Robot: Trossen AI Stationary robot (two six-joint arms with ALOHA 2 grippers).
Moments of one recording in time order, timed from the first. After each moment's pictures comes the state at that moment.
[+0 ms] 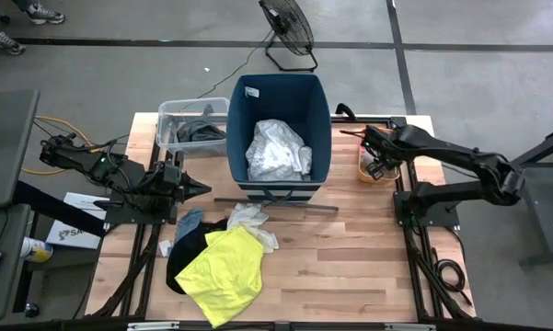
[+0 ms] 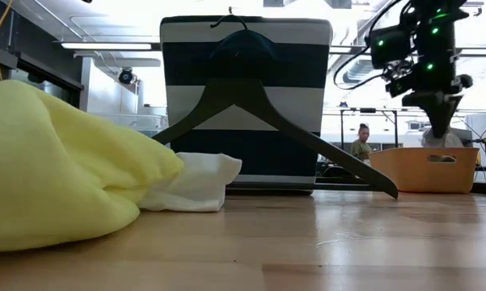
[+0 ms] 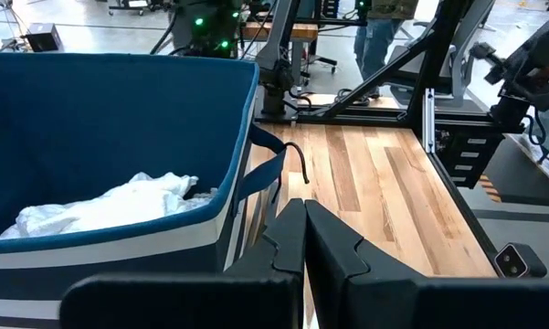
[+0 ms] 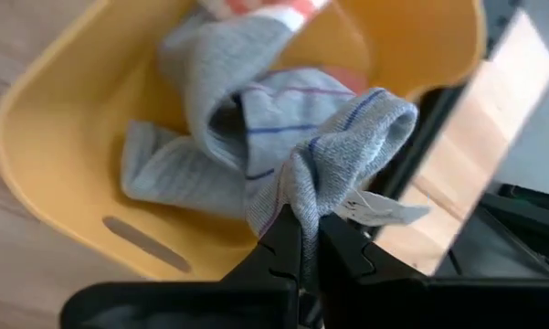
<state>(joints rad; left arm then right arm) -0.41 0.61 0.84 -0.46 -0.44 -0.16 -0.60 1.13 0.81 -1.24 0.38 0.36</state>
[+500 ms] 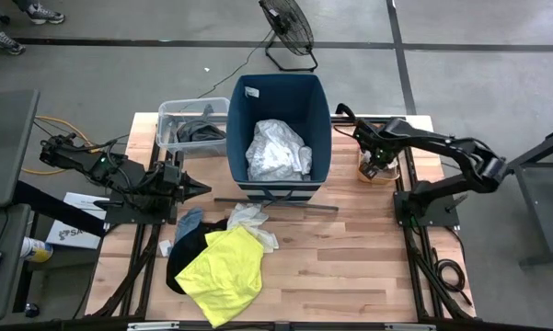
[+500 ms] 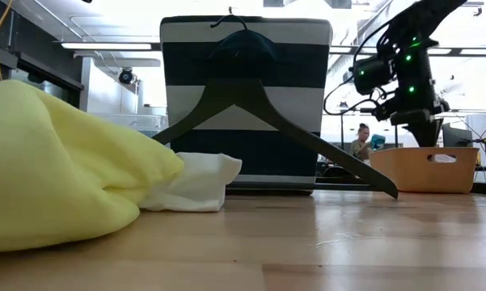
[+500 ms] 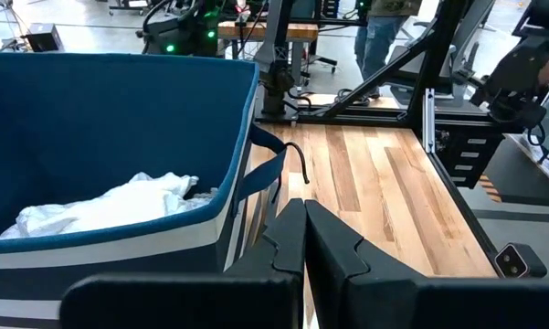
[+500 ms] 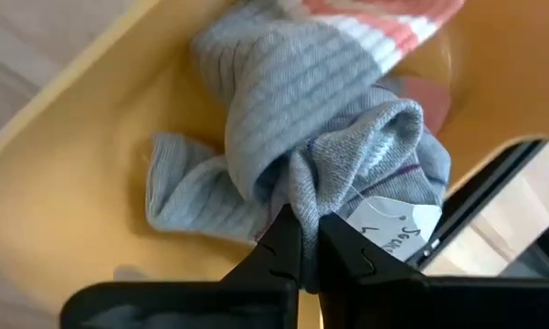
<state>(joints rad) -0.41 0.61 0.84 -0.46 -0.44 -0.16 -0.73 1.33 0.81 -1.11 0.25 0.15</state>
